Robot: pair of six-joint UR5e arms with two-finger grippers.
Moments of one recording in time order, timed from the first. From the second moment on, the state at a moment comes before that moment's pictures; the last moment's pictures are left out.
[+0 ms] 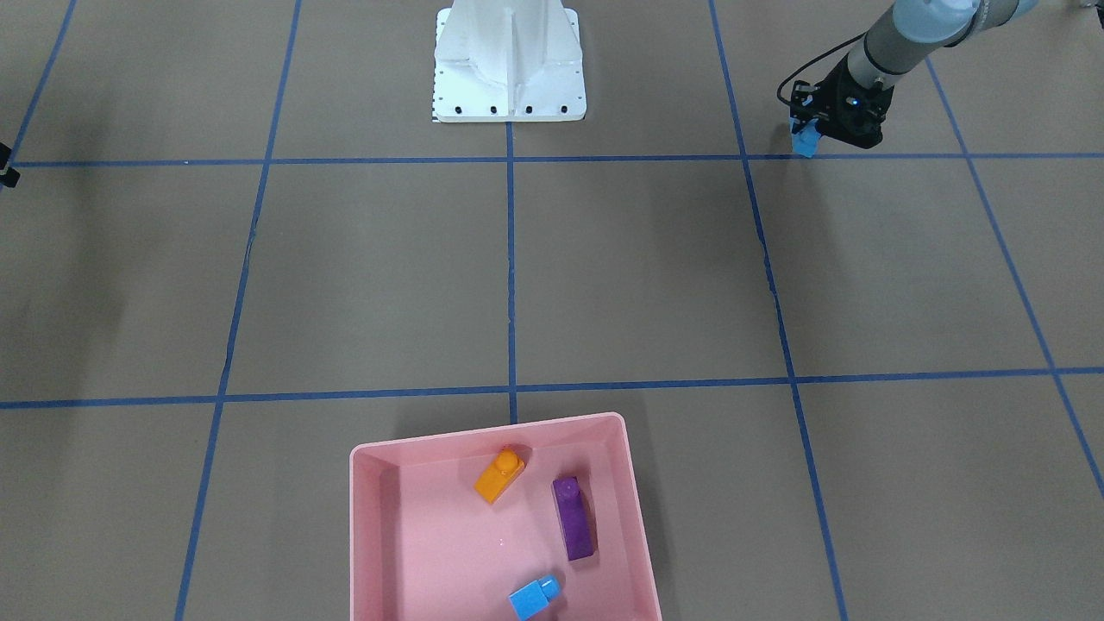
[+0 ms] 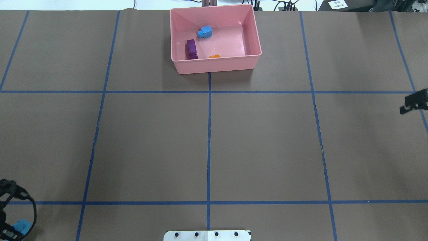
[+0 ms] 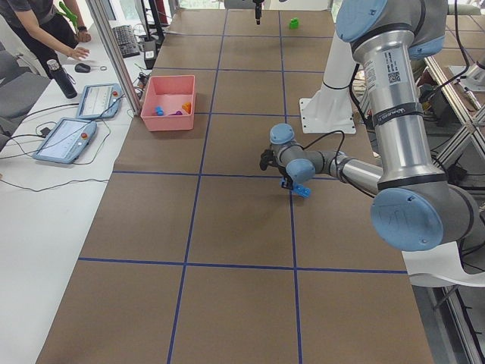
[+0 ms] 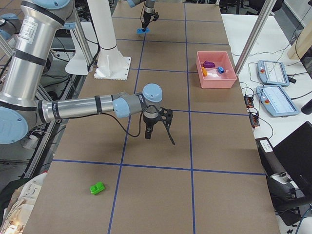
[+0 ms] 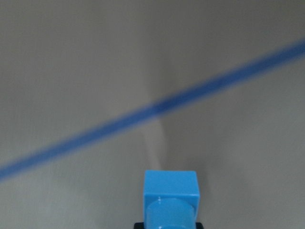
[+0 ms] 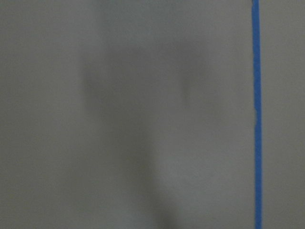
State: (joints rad) left arm -0.59 -1.35 -2.06 -2.01 -2.17 -0.84; right arm 1.21 -1.96 2.03 -1.41 2.30 0.46
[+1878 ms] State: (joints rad) left arm -0.92 -2.74 -0.85 -2.08 -1.98 -1.16; right arm 1.34 -2.22 1.53 -1.13 2.32 -0.52
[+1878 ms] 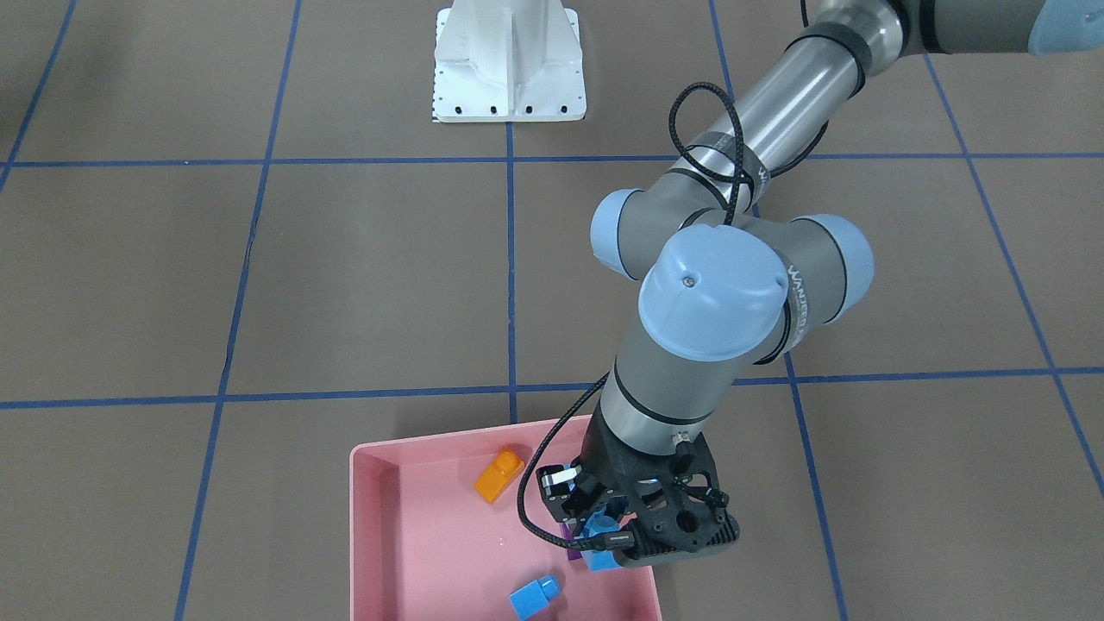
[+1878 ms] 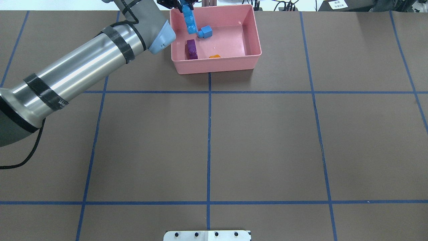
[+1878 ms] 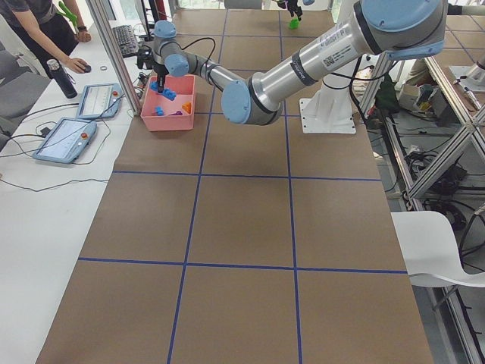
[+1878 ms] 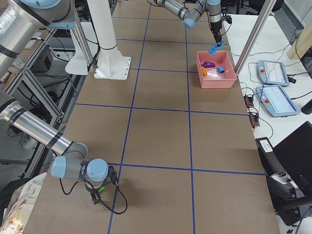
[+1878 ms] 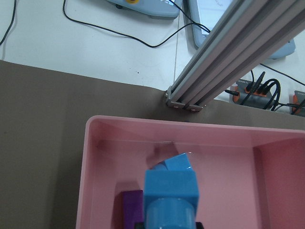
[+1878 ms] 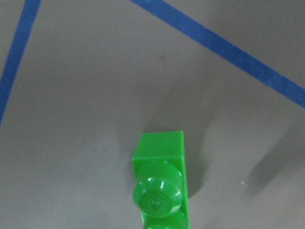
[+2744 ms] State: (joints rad) left arm -0.92 -2.76 -0.80 -2.16 -1.95 -1.16; right arm 1.34 -2.21 1.50 -1.11 2.38 -0.49
